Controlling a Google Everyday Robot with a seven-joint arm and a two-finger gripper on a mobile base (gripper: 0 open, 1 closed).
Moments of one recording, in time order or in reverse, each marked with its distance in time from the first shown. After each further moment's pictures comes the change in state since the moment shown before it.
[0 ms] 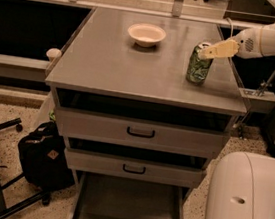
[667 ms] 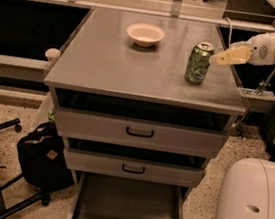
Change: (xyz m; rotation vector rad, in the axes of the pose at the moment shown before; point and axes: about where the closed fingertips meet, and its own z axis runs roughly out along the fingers) arm 0.014 0.017 -0.028 -0.099 -0.035 -0.012
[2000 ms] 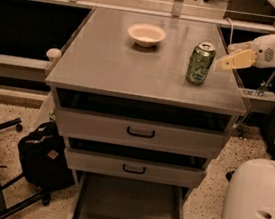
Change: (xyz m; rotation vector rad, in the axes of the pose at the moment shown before) arm 0.006 0.028 -0.013 -0.097 0.008 -0.055
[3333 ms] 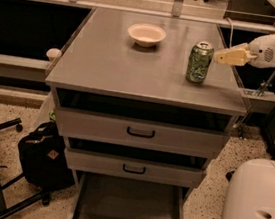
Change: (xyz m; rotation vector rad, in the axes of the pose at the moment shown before) arm 0.000 0.000 0.000 0.000 0.000 0.000
